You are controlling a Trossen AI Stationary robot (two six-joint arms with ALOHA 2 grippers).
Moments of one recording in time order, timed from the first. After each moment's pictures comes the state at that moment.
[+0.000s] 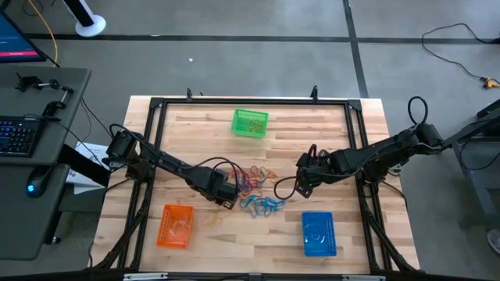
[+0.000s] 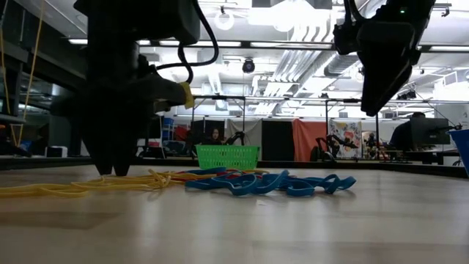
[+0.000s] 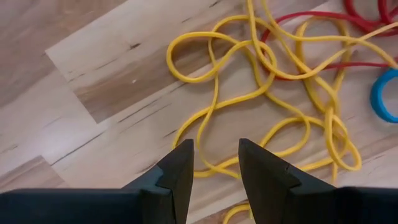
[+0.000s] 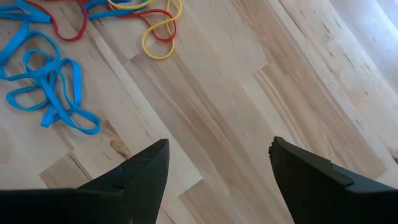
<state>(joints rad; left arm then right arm) -0.28 1.81 1.10 -0.77 -0.04 -1.35 0.26 1.37 0.97 -0.92 0.29 0.84</state>
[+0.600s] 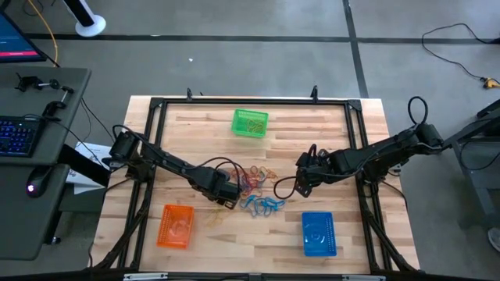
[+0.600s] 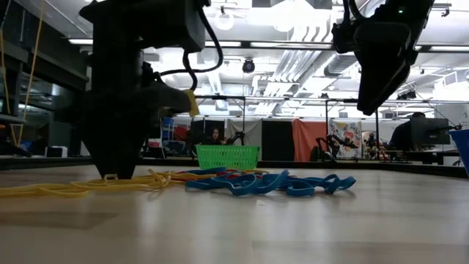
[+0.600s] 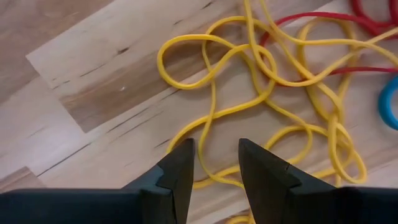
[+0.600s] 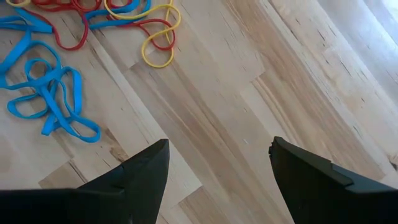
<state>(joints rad) -0.27 1.86 1.10 -0.75 -0.02 -1.33 0.26 1.37 0.97 -0.91 0.31 0.84</state>
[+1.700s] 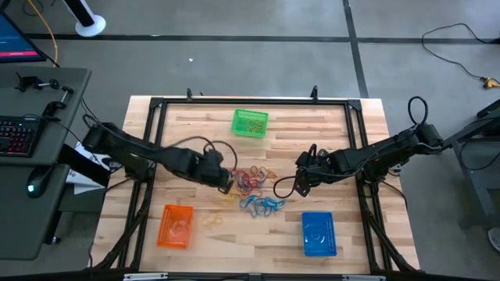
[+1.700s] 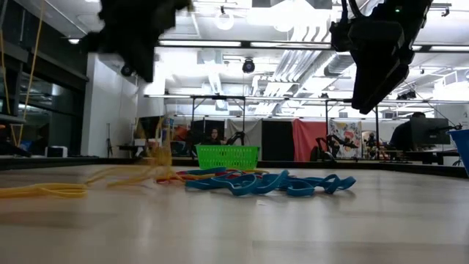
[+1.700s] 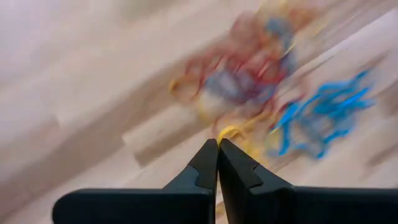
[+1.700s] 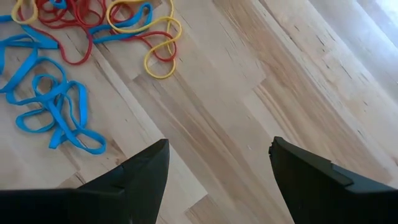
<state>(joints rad) -0.24 1.52 1.25 -1.00 -0.32 -1.23 0.26 1.37 0.97 -0.89 0.33 0.87</state>
